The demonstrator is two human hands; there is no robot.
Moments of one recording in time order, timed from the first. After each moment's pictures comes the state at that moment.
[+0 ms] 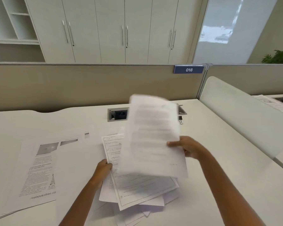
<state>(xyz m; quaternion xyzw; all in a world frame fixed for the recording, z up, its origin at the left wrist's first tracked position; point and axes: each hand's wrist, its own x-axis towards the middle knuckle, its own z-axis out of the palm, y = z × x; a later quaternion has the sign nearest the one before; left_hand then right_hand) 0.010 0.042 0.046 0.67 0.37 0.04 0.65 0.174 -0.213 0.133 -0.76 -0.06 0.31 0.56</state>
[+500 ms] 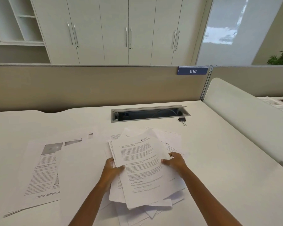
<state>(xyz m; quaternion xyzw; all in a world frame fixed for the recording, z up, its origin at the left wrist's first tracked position) 0.005 0.026 0.049 0.64 0.34 0.06 0.69 0.147 -0.179 0.057 -0.85 -0.02 0.21 0.49</state>
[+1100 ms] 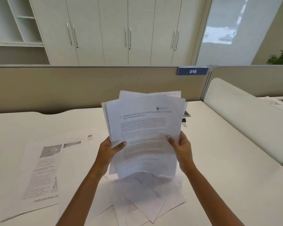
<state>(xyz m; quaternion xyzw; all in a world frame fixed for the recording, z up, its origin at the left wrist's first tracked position) 0.019 0.036 0.120 0.66 0.14 0.21 0.71 0.133 -0.174 0.115 -0.62 -0.17 0.05 0.76</state>
